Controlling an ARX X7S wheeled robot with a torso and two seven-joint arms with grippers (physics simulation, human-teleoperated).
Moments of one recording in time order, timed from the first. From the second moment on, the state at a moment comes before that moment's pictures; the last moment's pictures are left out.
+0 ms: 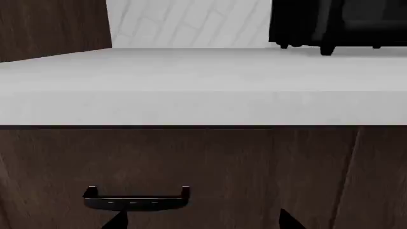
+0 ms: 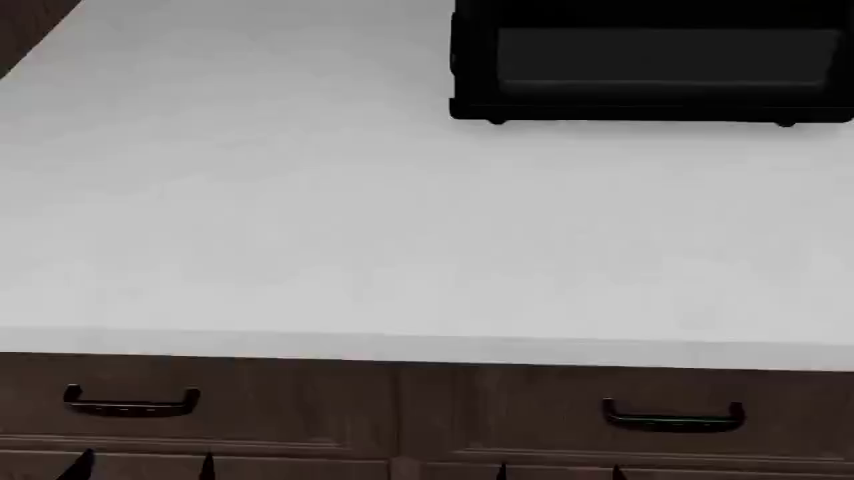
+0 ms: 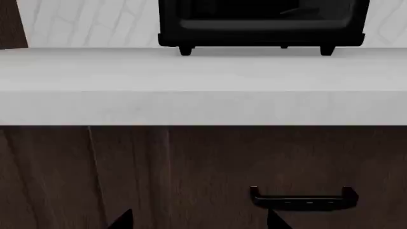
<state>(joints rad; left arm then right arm) 0.00 0.00 0.00 0.00 0.00 0.00 0.00 0.00 0.00 0.00 0.00 0.00 0.00 0.00</state>
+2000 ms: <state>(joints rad) 0.08 -0.18 0.10 0.49 -0.15 -0.19 -0.18 -0.10 0.16 -0.16 -0.44 -0.03 0.03 0.21</state>
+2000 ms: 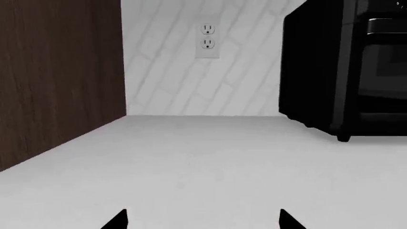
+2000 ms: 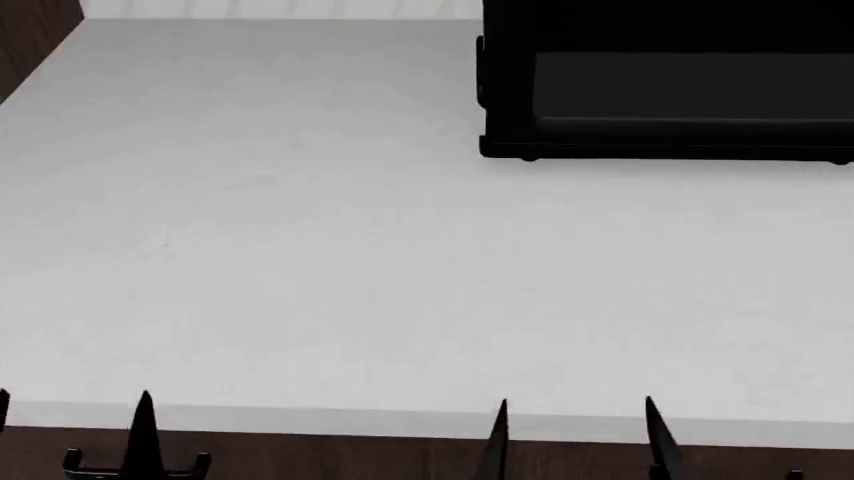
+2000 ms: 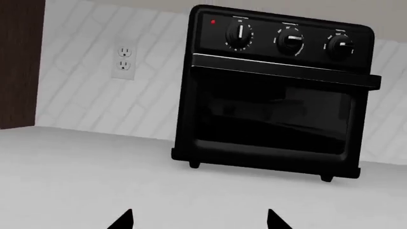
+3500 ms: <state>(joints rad) 0.05 -0.24 0.12 0.56 -0.21 -0.26 -0.26 -0.07 0.23 -0.20 -0.55 0.01 0.10 0.23</state>
